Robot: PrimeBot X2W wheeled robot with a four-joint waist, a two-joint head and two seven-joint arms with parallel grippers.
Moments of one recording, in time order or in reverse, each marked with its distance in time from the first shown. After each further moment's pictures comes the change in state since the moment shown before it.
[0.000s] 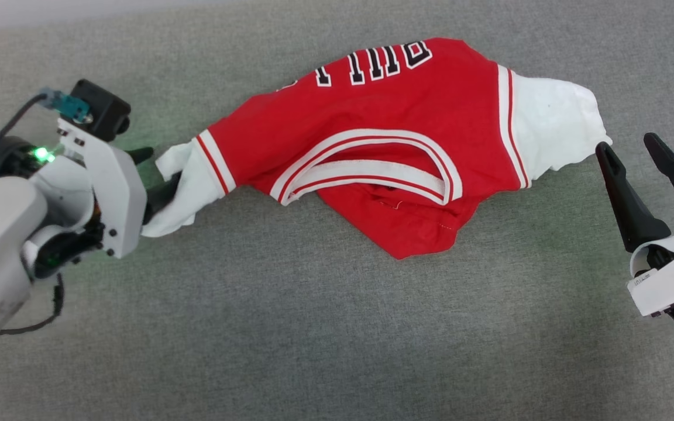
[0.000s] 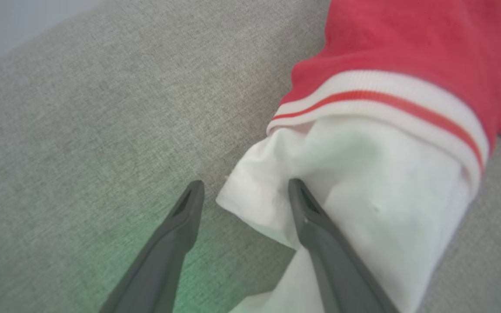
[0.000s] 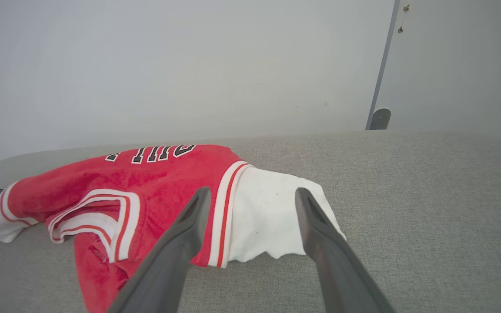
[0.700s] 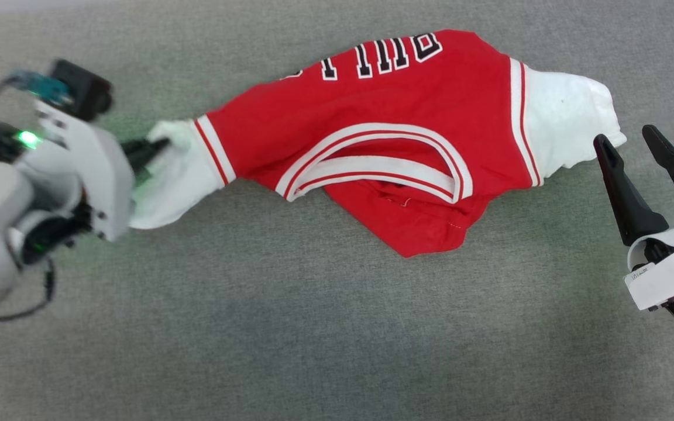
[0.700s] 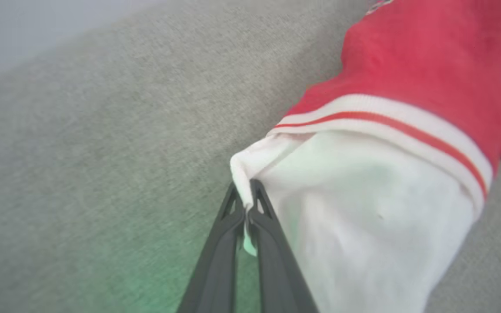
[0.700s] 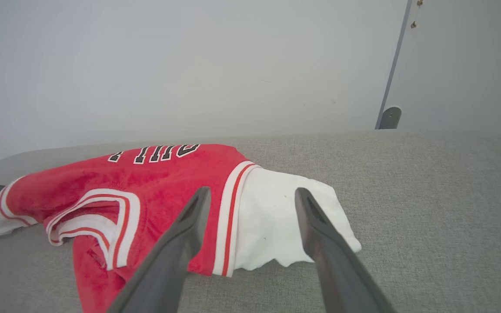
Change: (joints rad) left arm -0.039 0.012 -0.014 0.001 -0.057 0.000 -0.042; right arm -0.019 0.006 0.007 0.005 -0.006 0.000 -0.009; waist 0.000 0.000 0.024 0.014
